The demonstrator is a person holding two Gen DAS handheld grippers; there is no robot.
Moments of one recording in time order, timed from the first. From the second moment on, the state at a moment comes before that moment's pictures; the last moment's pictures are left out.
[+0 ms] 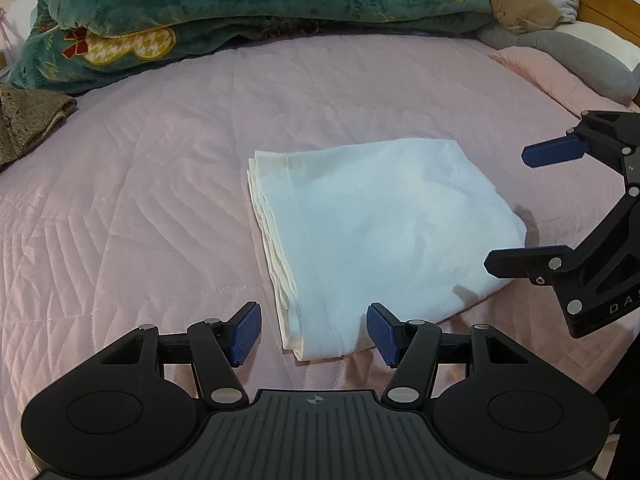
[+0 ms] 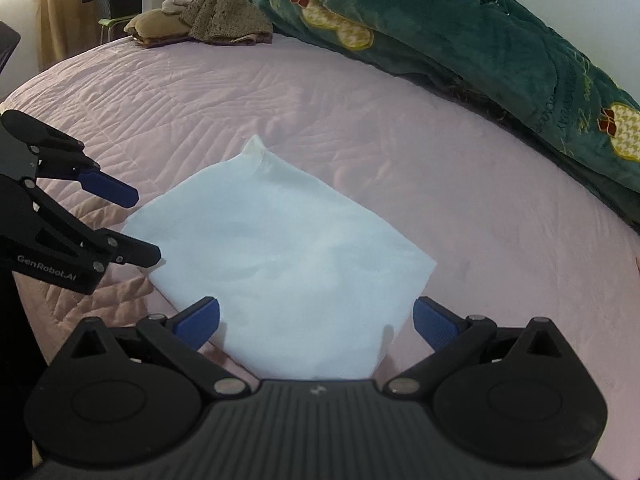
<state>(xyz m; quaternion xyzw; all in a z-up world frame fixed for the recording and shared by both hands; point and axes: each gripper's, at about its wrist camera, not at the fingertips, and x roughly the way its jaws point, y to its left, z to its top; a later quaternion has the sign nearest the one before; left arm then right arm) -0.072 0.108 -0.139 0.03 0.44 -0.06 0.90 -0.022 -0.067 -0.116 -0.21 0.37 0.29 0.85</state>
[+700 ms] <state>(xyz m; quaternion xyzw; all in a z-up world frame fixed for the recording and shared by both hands) -0.072 0.110 -0.145 0.02 0.44 -0.06 0.90 -0.012 -0.071 -0.126 -0.20 0.38 0.30 0.85</state>
